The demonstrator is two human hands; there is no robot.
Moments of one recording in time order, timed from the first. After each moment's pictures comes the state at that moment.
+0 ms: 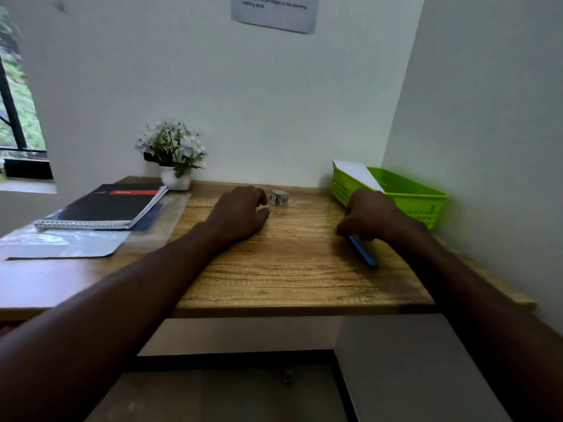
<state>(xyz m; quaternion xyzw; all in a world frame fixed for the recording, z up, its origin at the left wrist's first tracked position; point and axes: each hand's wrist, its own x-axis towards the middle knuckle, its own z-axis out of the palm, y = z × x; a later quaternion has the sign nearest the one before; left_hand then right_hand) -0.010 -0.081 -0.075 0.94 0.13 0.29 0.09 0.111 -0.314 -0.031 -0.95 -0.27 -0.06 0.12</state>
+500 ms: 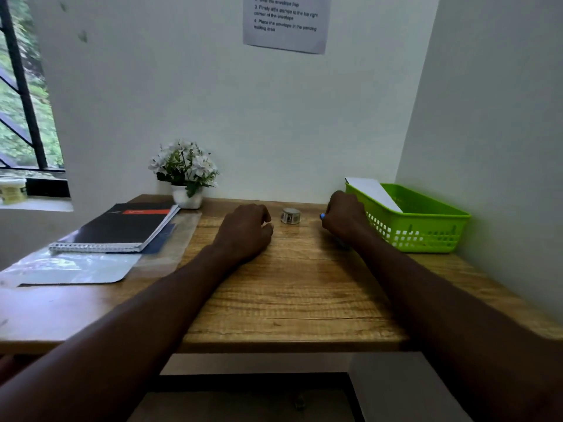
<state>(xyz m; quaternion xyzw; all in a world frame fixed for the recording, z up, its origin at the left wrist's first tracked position) -0.007 -0.075 -0.074 0.93 0.17 0.31 0.13 0.151 -0.230 -0.043 -0.92 -0.29 -0.17 0.22</state>
